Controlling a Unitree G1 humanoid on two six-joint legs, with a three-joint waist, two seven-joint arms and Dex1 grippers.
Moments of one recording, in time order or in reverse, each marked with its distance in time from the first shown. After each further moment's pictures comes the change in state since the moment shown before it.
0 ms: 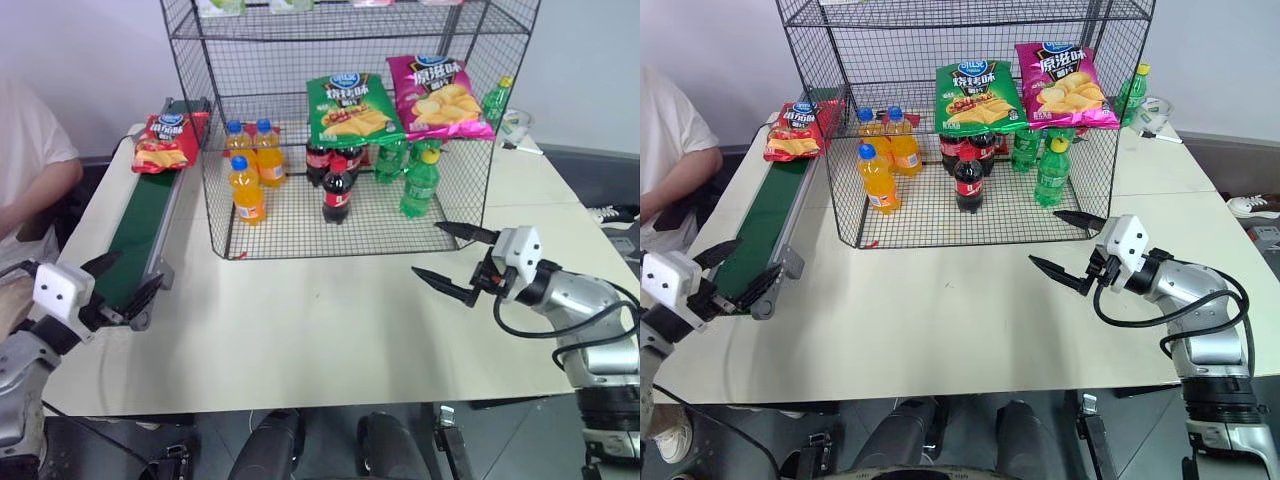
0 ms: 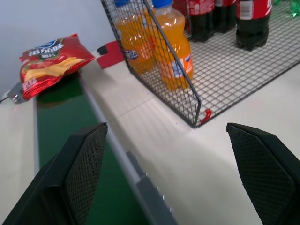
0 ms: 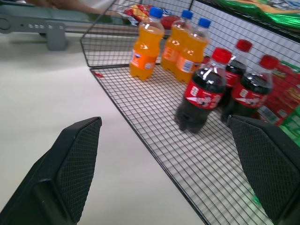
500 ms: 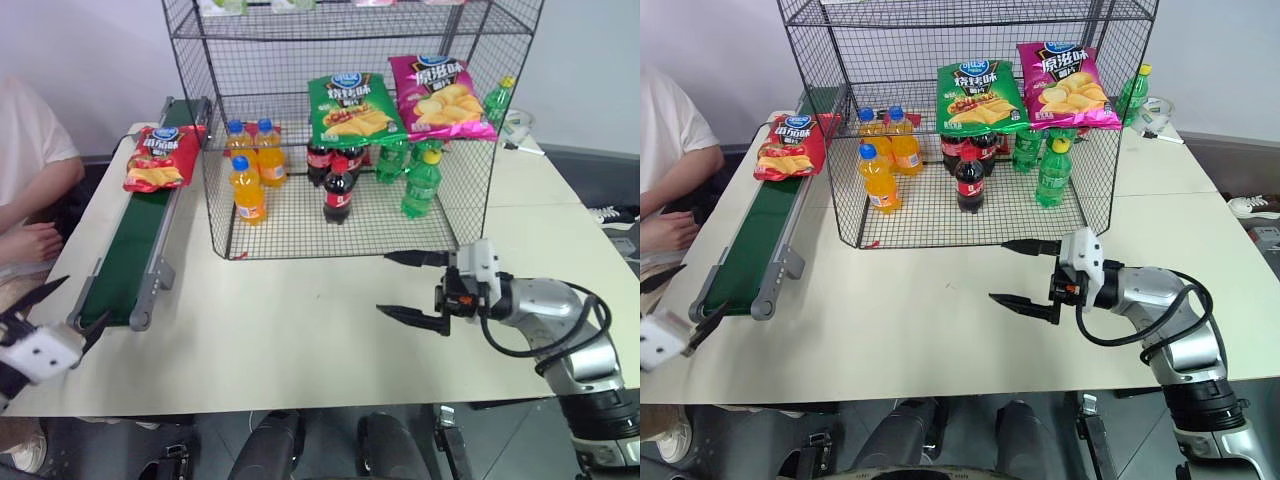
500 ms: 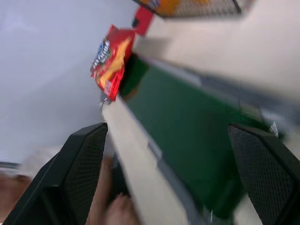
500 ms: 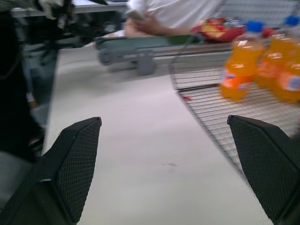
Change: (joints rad) left arm 0.241 0.094 0.142 0.250 0.702 -0.720 0.420; right arm 0.015 0.006 0.154 -0.181 0.103 0.199 0.119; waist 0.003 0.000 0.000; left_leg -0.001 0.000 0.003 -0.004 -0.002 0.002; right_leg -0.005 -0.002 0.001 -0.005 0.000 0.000
